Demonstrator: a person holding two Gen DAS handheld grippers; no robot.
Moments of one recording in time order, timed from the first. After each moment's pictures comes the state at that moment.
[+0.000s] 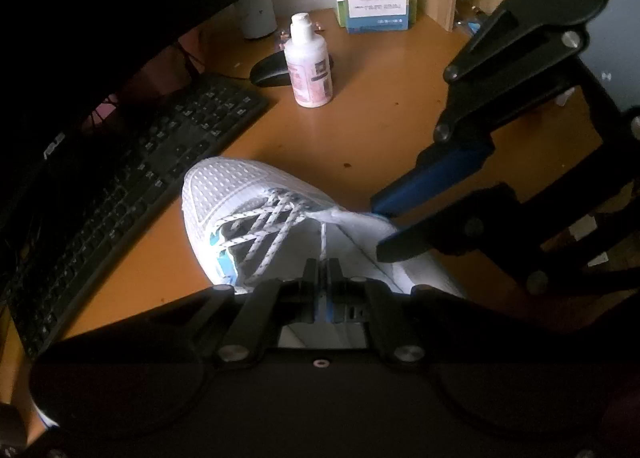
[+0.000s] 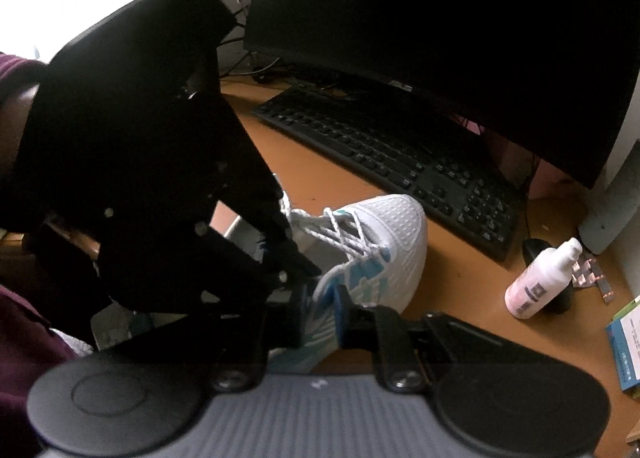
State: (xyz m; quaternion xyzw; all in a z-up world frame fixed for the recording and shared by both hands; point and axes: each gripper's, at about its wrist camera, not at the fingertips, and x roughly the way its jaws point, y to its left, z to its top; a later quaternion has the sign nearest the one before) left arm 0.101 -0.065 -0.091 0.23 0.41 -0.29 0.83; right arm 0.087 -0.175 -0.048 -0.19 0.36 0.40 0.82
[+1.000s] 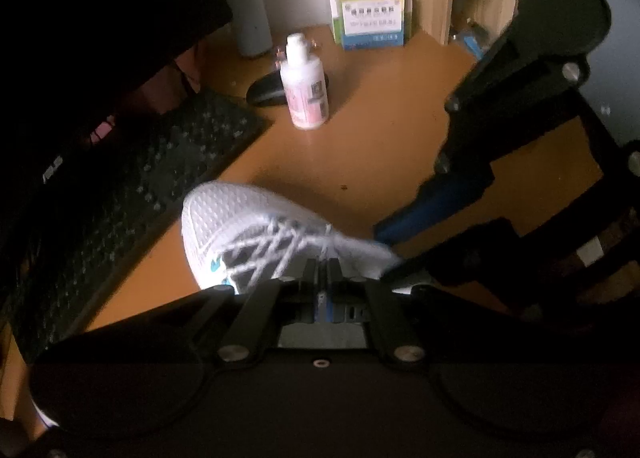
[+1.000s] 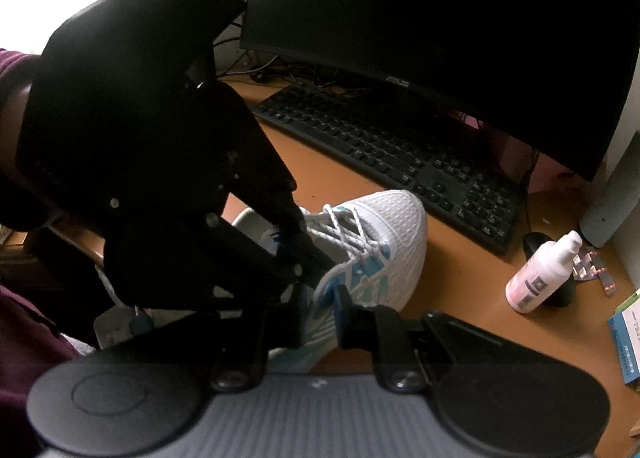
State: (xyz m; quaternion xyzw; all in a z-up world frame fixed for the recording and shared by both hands) left arm 0.107 -0.068 -0.082 0.23 0.39 -0.30 0.84; right arm 0.085 -0.180 -0.045 -0.18 0.37 0.39 0.82
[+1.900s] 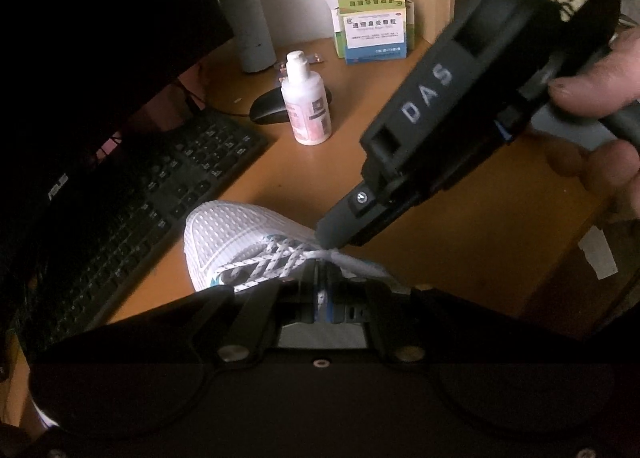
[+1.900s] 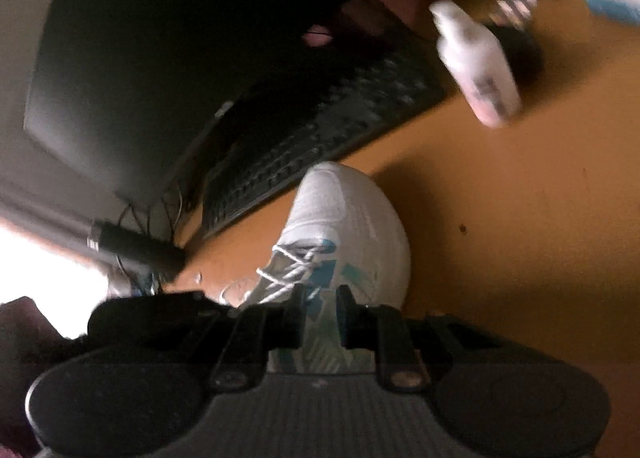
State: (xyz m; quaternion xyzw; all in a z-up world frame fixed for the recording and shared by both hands) left arm 0.102 -0.075 -0.082 0.24 0.37 -0.29 0.85; right arm 0.163 -0.255 -0.106 0.35 0.52 0.25 0.74
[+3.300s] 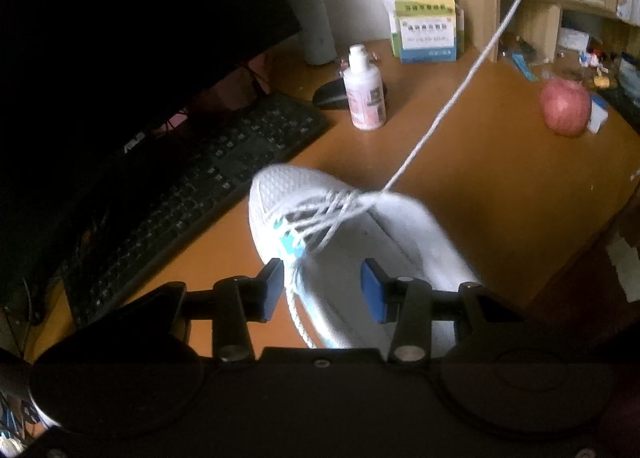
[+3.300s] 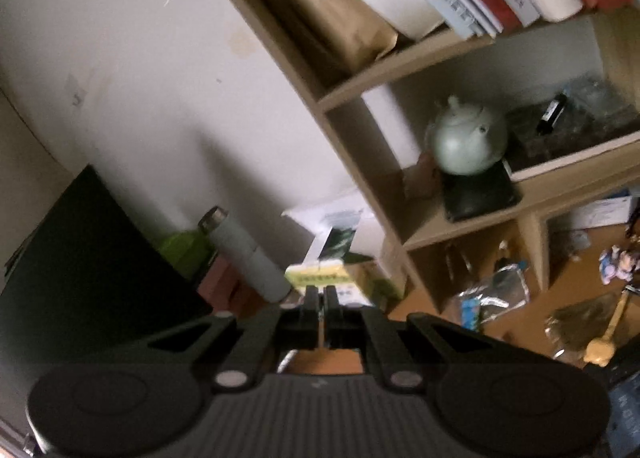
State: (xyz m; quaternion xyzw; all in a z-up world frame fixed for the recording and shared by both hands) left arm 0.065 -0.043 -0.066 0.22 0.36 -0.21 0.88; right arm 0.094 -0.479 0.024 0.31 0.25 -0.01 0.92
